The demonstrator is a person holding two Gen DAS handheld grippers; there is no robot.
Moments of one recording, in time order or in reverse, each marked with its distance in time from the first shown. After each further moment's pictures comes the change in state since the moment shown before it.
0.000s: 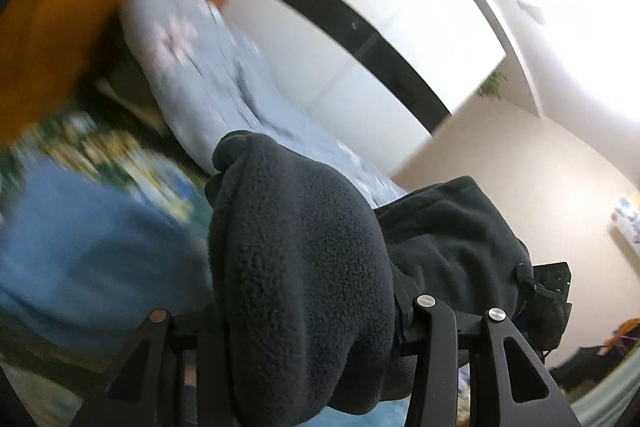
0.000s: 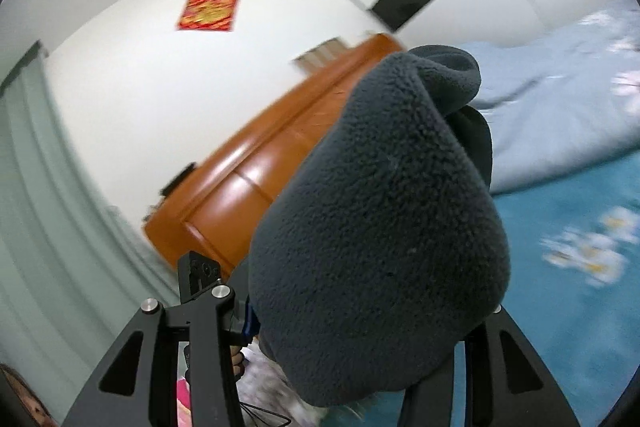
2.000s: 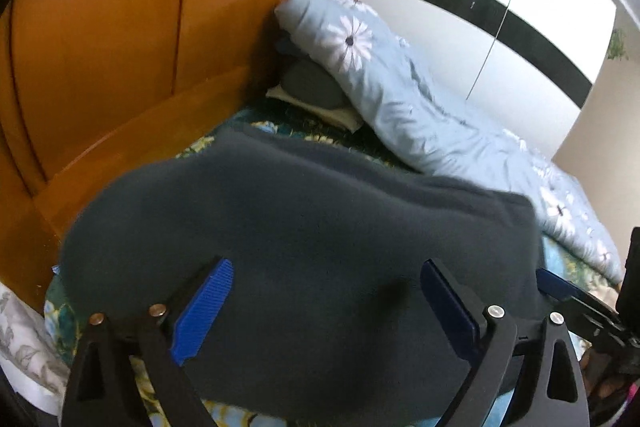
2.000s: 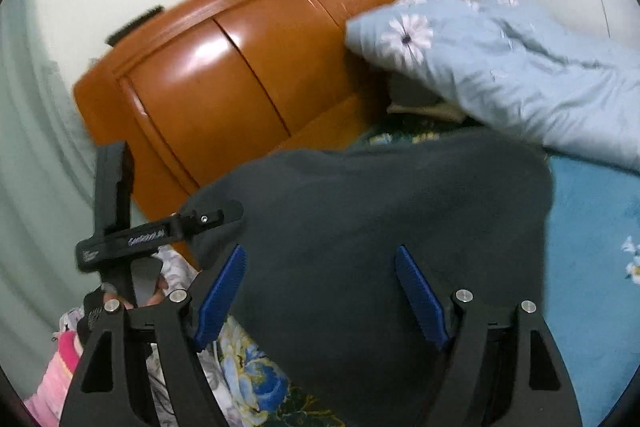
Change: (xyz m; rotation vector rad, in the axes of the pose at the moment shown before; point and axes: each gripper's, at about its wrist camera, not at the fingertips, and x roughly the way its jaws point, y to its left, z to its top) left arm 0.009 0.130 -0.035 0.089 0.039 0.585; right arm 0.257 0.005 -0.127 -0.238 0.344 -0.157
